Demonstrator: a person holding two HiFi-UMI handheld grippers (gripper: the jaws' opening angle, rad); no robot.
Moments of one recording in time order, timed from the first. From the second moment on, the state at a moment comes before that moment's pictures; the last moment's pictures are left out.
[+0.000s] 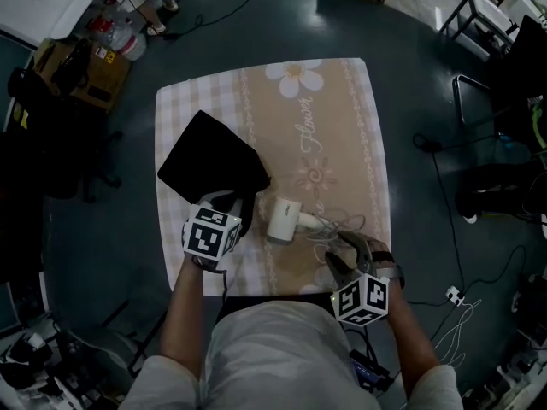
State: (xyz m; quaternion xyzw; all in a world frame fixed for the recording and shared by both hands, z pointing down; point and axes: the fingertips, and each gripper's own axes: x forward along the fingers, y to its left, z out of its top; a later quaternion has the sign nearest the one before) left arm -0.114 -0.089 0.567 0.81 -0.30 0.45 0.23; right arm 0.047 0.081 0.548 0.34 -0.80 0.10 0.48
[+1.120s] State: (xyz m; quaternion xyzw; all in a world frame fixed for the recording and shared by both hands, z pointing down) left arm -0.130 -0.083 0.572 0.81 -0.28 0.43 0.28; right arm 0.031 0.046 0.650 0.21 -0.77 0.11 0.60
